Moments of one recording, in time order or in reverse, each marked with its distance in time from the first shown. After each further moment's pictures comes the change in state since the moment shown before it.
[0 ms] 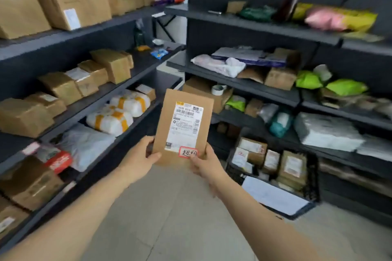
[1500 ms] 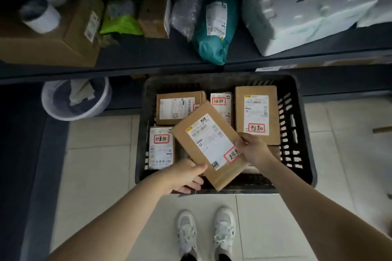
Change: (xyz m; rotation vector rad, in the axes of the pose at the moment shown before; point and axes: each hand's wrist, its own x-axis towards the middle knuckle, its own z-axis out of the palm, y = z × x) left_hand 0.340 0.078 0.549 0.192 -1.131 -0.550; right_hand 0.283 0.295 -0.481 -0.159 0.397 0.687
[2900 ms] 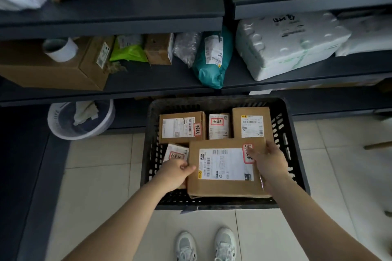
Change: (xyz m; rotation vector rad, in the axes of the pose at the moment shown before) left_hand 0.002 -0.002 -0.036 0.151 0.341 0.206; right_hand -0.034 -0.020 -0.017 0.352 0.372 0.082
